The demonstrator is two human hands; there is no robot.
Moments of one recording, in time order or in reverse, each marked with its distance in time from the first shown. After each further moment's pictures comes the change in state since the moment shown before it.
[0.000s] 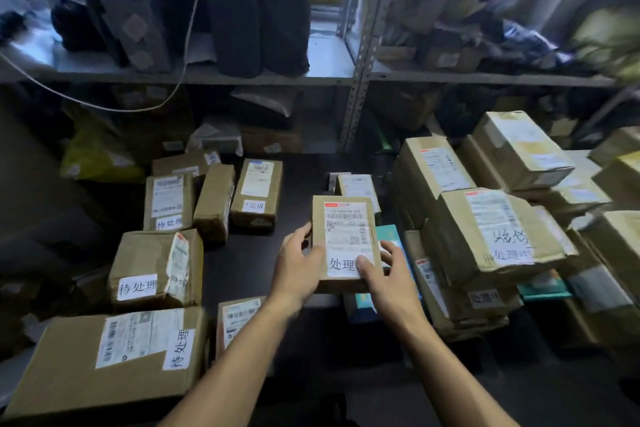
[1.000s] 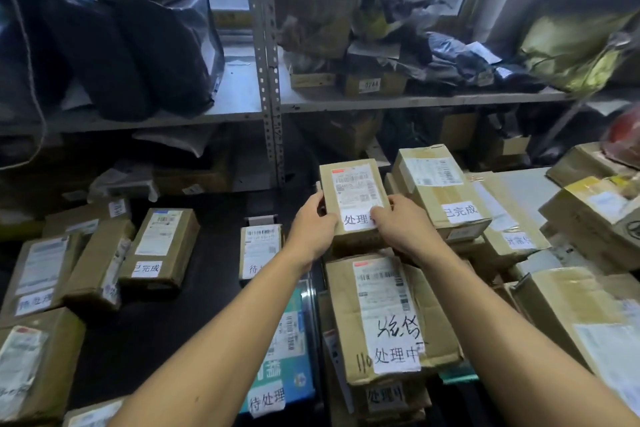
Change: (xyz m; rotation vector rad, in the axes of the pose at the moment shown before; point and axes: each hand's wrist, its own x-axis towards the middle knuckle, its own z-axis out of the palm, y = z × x) left_hand 0.154 0.119 0.252 0.074 -0.189 0.042; right_hand 0.238 -0.066 -0.237 -0.494 -0.020 -0.001
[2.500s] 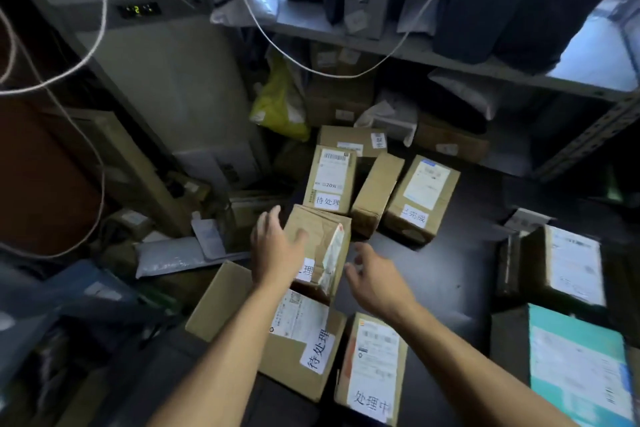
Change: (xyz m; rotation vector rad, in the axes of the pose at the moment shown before) left_hand -0.191 -0.235 -0.472 0.374 0.828 -0.384; right_hand -0.180 -0.244 0.452 -0.206 -0.564 -0.508
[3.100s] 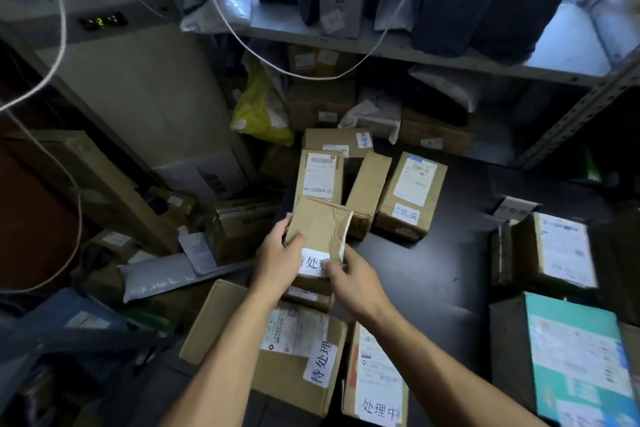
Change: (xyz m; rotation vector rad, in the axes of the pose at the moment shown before) left_hand 0.010 0.007 -0.005 -0.306 -0.256 -0.023; right_hand 0.007 -0.027 0.023 0.504 0.057 0.103
